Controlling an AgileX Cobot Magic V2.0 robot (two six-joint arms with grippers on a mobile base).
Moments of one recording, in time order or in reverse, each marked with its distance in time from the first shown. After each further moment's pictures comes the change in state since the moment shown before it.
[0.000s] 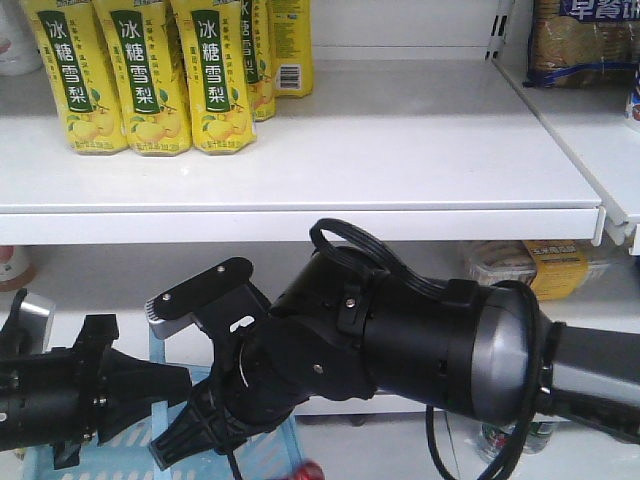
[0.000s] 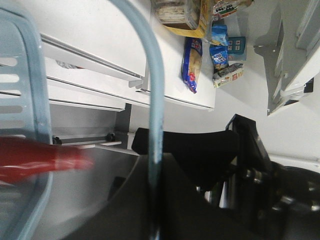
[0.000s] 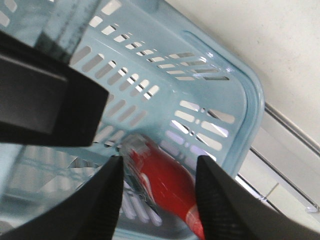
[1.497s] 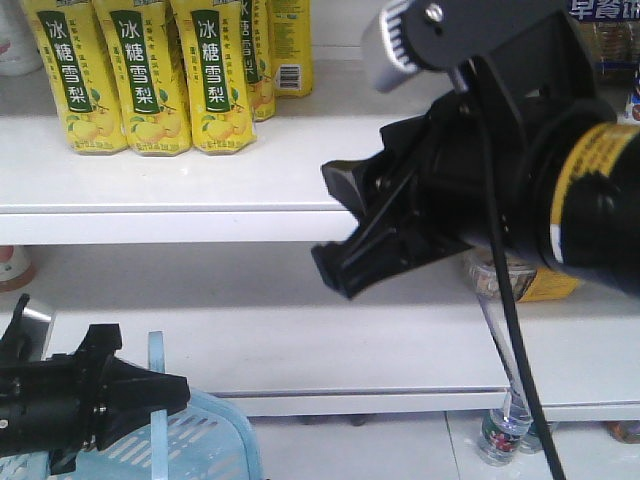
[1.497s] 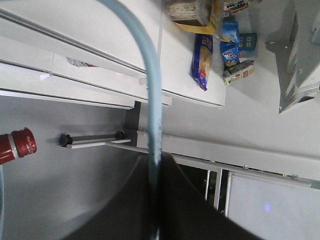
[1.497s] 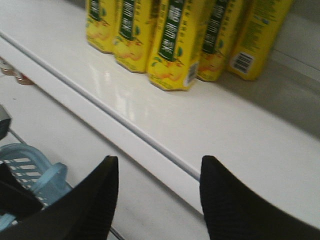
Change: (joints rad) left arm -0.002 0.001 0.007 0.020 -0.010 0.005; right arm 0.000 -0.613 0.122 -0.587 -0.133 0.202
